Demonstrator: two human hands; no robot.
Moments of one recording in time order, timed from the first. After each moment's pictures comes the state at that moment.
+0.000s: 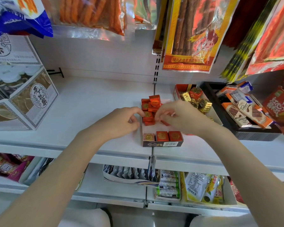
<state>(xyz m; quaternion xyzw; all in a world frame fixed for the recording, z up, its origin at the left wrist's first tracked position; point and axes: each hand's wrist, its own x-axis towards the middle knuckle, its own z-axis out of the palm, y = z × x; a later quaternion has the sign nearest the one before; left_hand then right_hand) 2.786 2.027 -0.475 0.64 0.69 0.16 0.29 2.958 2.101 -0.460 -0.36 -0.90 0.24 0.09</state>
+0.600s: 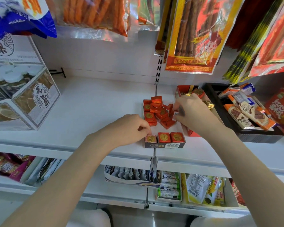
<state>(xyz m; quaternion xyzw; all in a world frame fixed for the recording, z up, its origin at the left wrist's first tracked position) 2.803 2.022 -0.472 0.69 0.67 0.09 0.26 2.964 2.119 -0.472 -0.48 -0.88 0.03 0.06</state>
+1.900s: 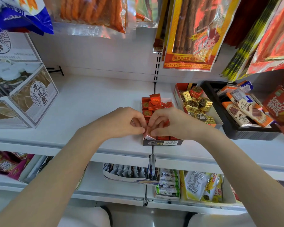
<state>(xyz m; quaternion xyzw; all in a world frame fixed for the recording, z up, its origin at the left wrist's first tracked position) 2.787 2.028 -0.474 0.67 0.65 0.15 0.32 2.952 2.092 -0.471 -0.32 -0.85 0.42 0.05</state>
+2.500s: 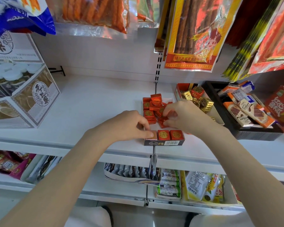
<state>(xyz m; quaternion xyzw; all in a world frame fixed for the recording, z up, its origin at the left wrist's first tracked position) 2.799 2.024 -0.472 0.68 0.67 0.09 0.29 2.960 2.106 -0.468 -0.42 -0.90 0.12 0.03</state>
